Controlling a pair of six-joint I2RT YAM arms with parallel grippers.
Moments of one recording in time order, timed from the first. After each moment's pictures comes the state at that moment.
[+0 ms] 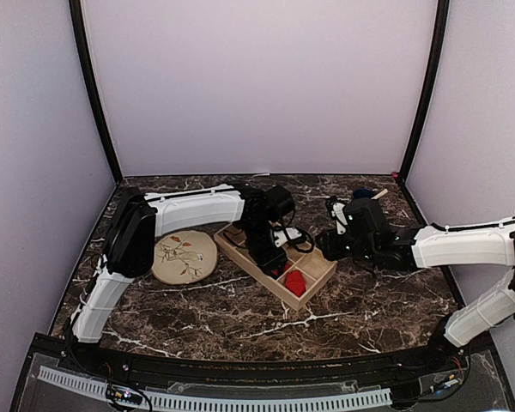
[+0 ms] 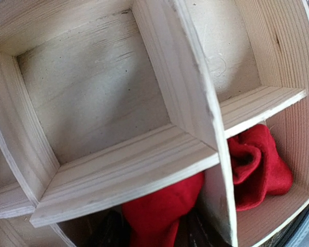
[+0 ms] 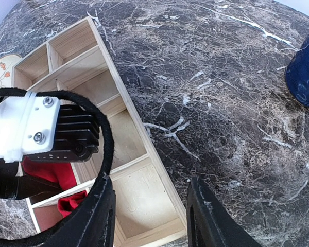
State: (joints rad) left arm -0.90 2.39 2.10 -1.07 0.23 0.13; right arm 0.79 1.38 0.72 0.02 0.26 0.36
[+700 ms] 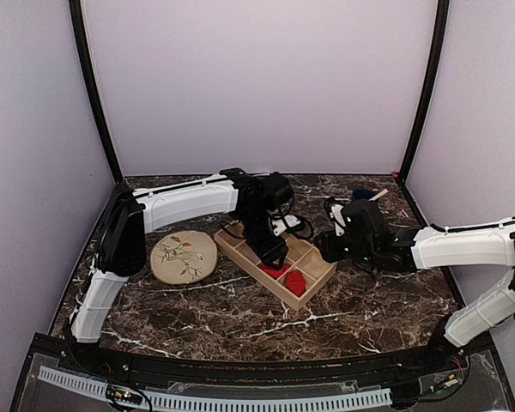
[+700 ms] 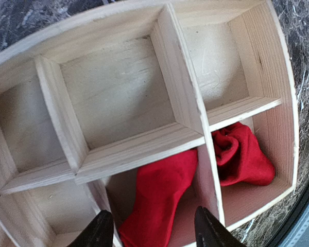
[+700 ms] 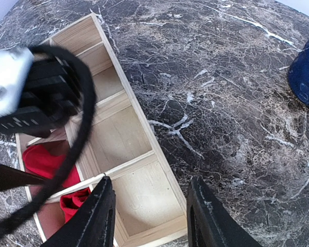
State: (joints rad) left arm -0.91 2.34 2.13 -1.10 0.18 0.10; right arm 0.81 1.38 0.72 0.01 0.27 0.36
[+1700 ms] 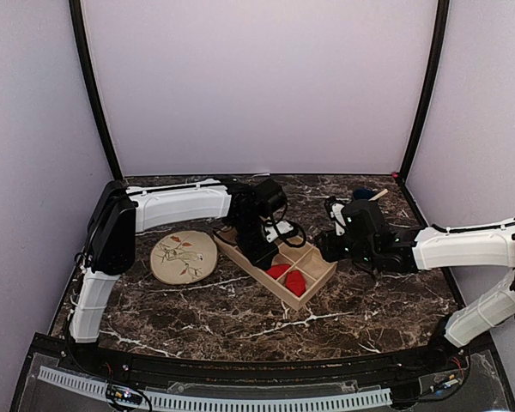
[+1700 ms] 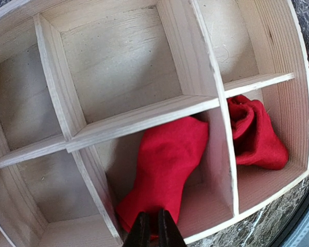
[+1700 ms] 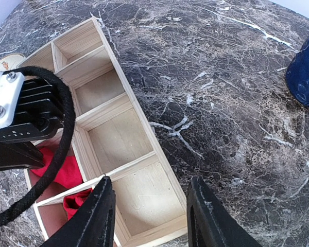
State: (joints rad) left arm -0.91 2.25 1.95 -1.02 0.17 0.09; right arm 0.82 1.37 0.72 0.01 0.29 0.37
